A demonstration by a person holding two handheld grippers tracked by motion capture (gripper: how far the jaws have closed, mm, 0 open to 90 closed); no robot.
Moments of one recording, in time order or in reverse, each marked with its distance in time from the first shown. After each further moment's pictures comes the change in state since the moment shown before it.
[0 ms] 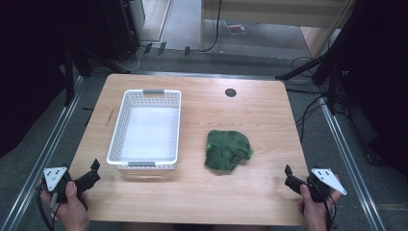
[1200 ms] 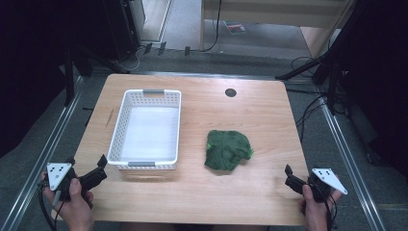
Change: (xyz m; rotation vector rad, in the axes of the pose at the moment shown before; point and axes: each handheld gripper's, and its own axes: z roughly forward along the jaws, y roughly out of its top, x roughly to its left) left arm -0.044 0.036 -0.026 -0.036 -0.078 0.046; right arm -0.002 0.000 0.001 0.002 0.015 0.019
